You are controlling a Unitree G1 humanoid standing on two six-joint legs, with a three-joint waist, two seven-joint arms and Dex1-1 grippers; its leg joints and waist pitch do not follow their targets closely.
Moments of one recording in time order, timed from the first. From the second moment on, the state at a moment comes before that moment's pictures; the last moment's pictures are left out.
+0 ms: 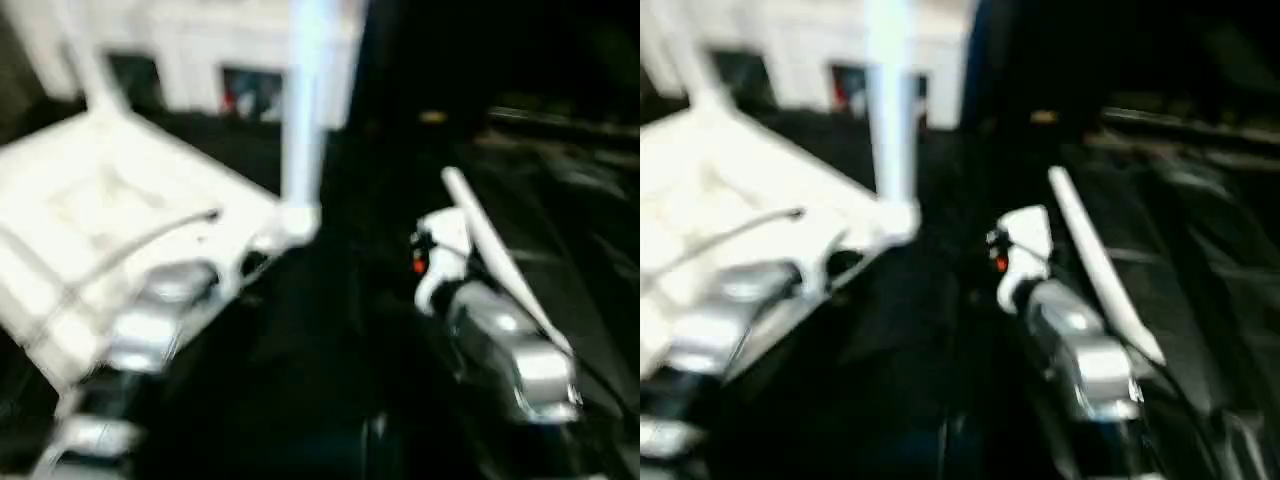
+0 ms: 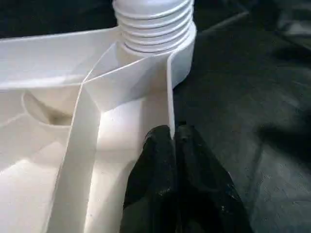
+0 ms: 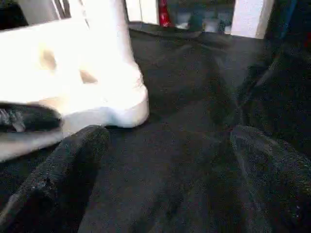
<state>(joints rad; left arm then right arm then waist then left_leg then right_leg) -0.44 0.37 -0.11 0.20 0.03 0.52 -0.65 -0.26 -0.18 0.03 -0.04 0.23 0.50 0.44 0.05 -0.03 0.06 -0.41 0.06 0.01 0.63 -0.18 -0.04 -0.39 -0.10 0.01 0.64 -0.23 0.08</state>
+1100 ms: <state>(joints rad) -0.50 0.53 -0.39 0.25 0.00 0.23 -1.19 -0.29 -0.47 0.18 0.10 0.18 0.23 0.93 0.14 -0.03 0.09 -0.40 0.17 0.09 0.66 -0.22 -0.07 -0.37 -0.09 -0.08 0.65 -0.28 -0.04</state>
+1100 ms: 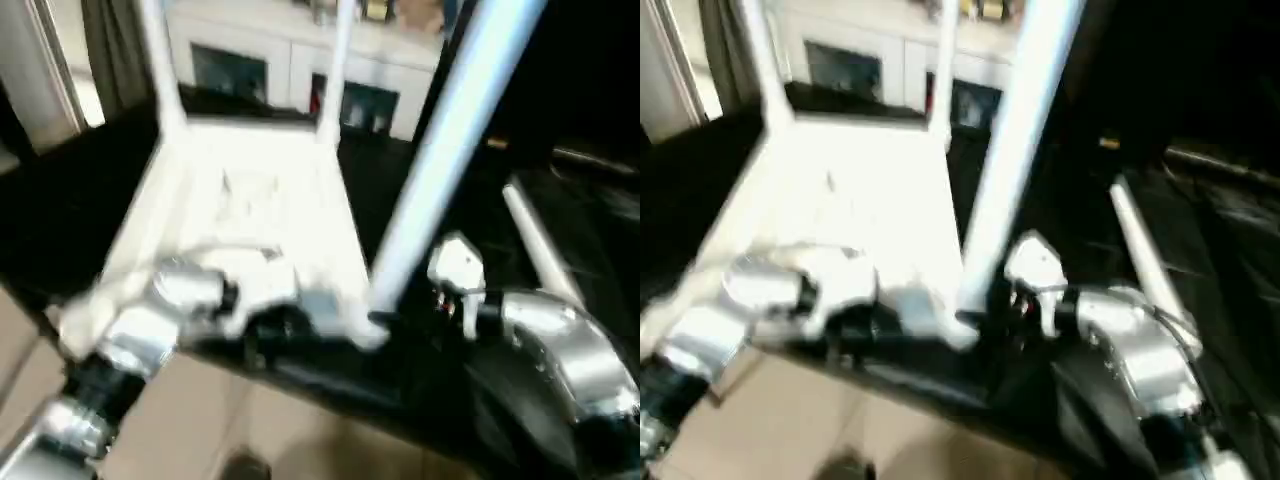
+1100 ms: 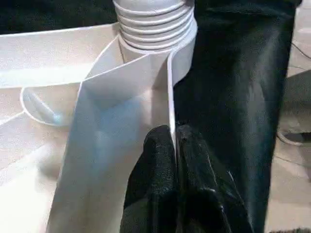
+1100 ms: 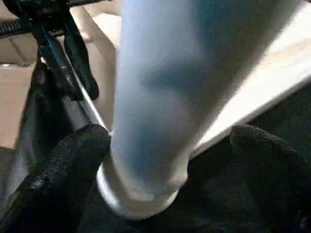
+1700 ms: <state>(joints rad) -0.60 0.46 -0.41 0.43 0.08 0.11 -1.10 -0.25 -0.45 0.15 0.10 0.18 0.20 0.88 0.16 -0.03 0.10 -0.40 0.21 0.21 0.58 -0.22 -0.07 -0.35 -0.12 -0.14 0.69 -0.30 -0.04</state>
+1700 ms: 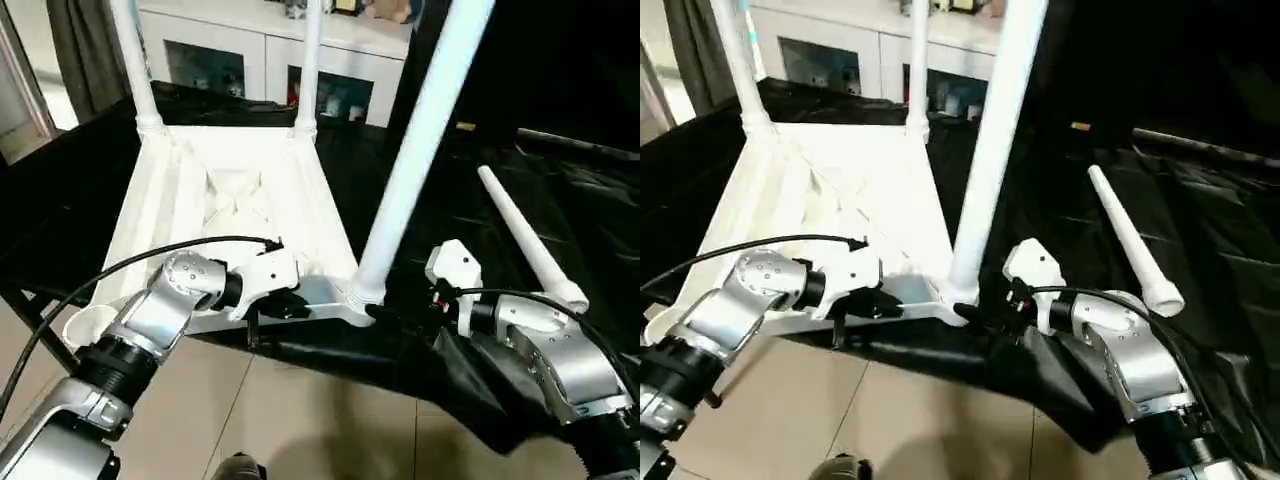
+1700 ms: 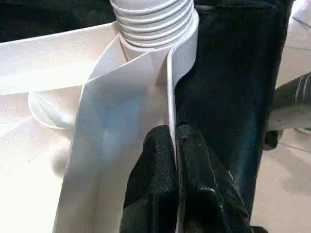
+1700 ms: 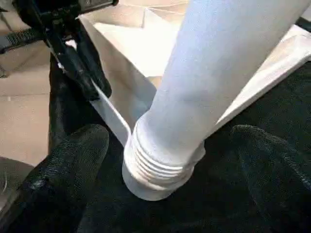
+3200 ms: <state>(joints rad) -0.59 0.48 -0.35 0.44 0.09 0.06 -1.07 -0.23 -0.32 0.12 0.01 0.21 0.34 0.66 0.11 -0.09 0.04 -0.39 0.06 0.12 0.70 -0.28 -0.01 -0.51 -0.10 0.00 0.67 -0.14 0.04</state>
